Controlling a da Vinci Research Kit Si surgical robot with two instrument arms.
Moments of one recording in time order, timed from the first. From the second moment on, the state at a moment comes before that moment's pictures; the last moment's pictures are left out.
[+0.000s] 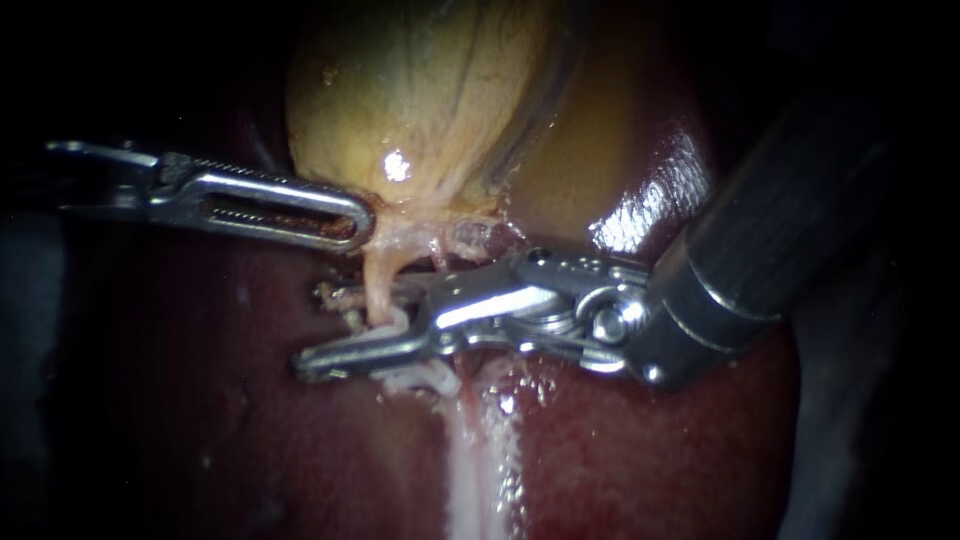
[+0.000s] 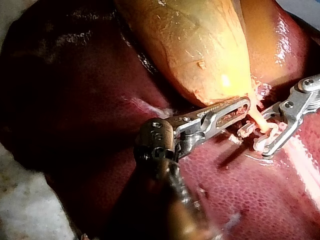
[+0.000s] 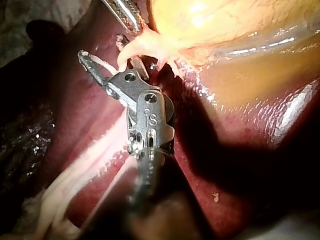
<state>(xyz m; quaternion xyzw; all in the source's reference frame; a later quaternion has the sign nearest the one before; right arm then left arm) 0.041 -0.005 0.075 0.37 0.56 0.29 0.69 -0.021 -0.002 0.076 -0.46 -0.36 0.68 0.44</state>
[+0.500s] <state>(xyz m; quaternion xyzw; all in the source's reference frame) 0.041 -0.004 0.076 0.37 0.55 0.31 0.68 -0.021 -0.002 0.076 -0.46 -0.36 0.68 0.44</state>
